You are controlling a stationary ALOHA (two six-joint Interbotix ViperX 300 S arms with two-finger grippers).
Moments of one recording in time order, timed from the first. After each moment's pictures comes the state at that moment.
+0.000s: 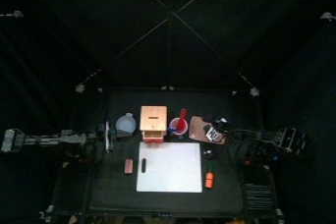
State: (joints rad) left arm 0.12 -0.95 1.27 -0.15 -0.31 0.00; right arm -0.56 -0.28 1.02 -0.16 0.48 0.38
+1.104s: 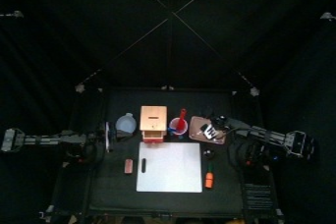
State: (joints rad) left arm 0.11 -0.95 1.29 -0.20 -0.31 0.00; right arm -0.42 -0.44 0.77 0.17 0.89 0.40
